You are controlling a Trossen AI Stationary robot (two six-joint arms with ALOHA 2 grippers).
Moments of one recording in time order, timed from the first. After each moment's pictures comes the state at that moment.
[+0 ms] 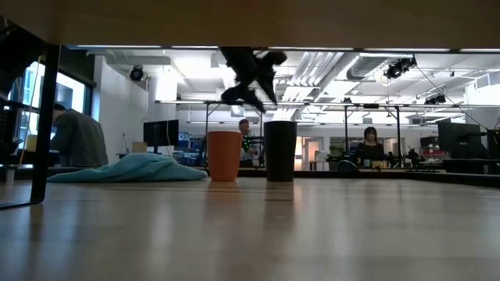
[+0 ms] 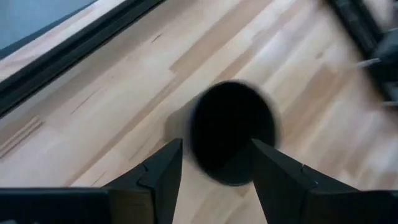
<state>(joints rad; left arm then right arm) 0.62 2.11 1.99 -0.88 0.18 -0.40 -0.27 1.09 1.42 -0.70 -0.01 0.83</state>
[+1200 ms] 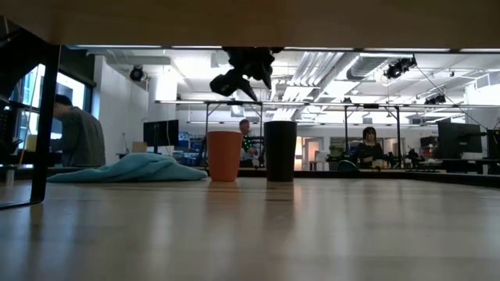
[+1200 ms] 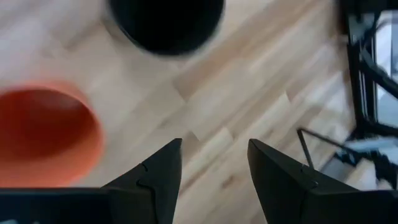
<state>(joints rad) 0.57 2.19 2.23 -1.32 0.45 -0.56 -0.23 1.09 1.42 -0.67 -0.08 0.71</state>
